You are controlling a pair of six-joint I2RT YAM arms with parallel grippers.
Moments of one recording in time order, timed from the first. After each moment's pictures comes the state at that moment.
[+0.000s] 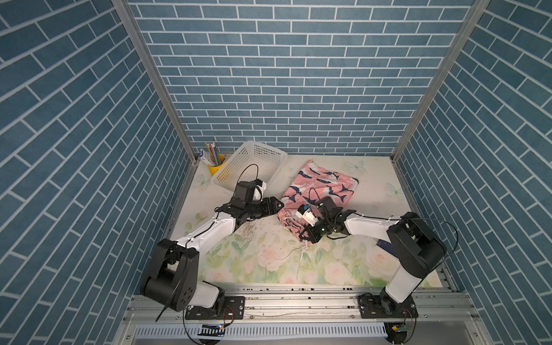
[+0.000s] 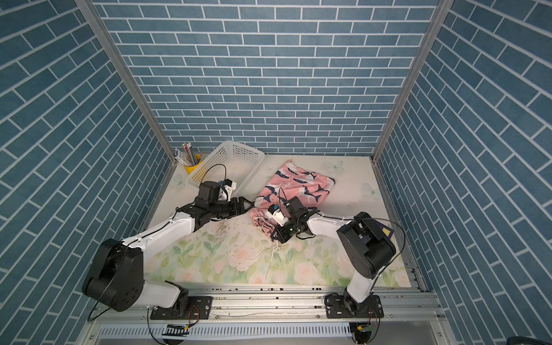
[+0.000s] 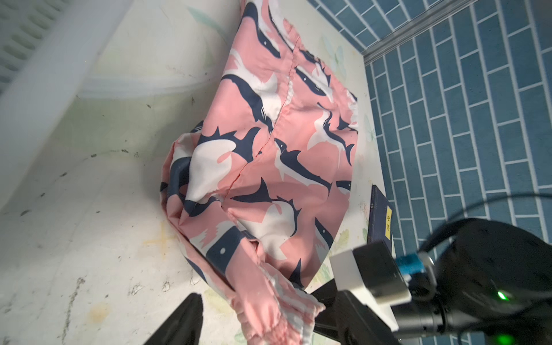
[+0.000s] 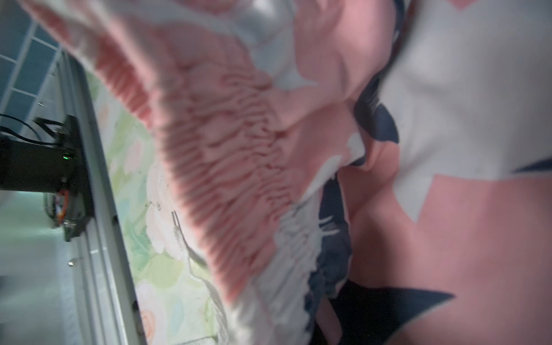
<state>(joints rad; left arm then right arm) -0.36 1.40 0.81 -0.11 0.49 -0.61 0.69 1.73 0.88 -0.17 -0.63 0.02</state>
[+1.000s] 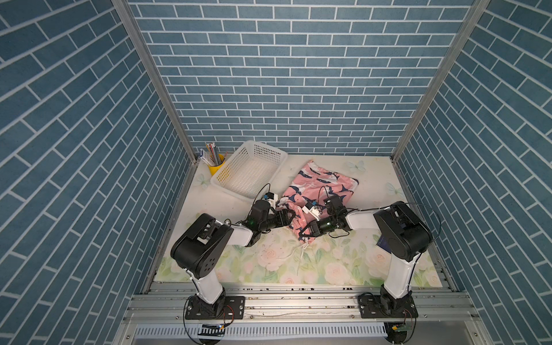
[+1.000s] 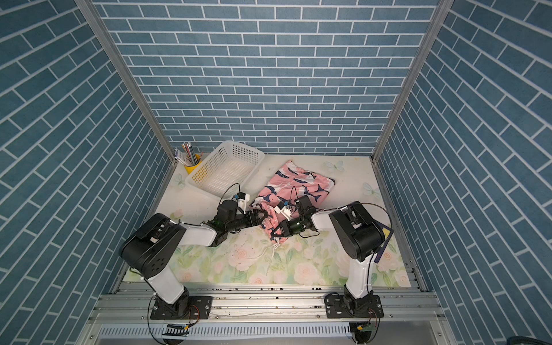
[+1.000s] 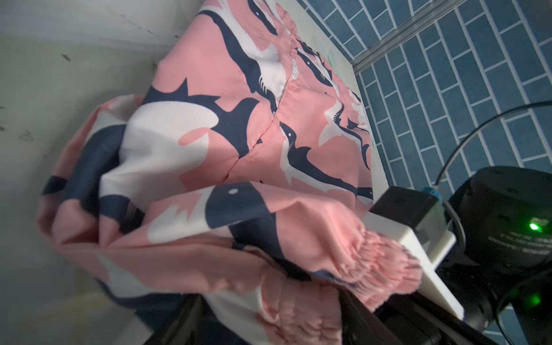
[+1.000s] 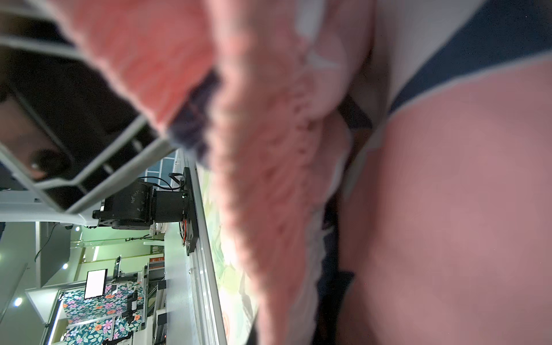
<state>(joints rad) -0.53 1.75 0.63 0.61 0.35 -0.75 0.56 1.89 0.86 0.02 -0.99 0.26</state>
